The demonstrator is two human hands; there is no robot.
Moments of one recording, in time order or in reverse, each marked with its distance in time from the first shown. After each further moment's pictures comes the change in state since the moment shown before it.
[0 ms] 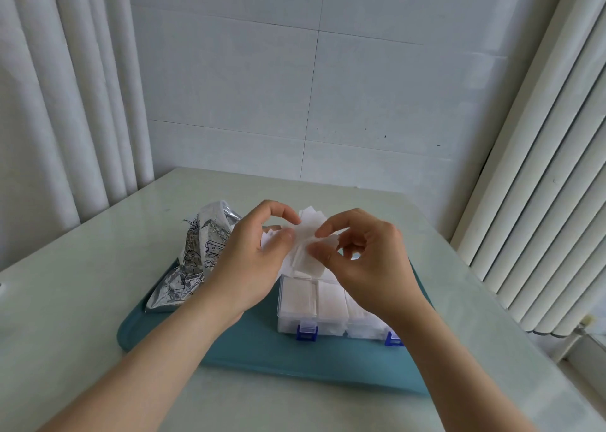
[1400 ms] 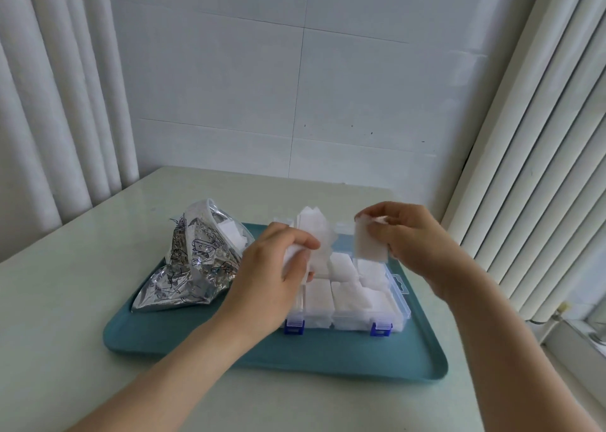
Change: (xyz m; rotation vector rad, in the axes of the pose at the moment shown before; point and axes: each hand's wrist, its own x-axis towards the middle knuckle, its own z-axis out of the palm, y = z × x) left_hand -0.022 -0.002 0.031 0.257 -0.024 0.278; right_hand 0.015 -0.006 -0.073 -0.070 -0.075 0.446
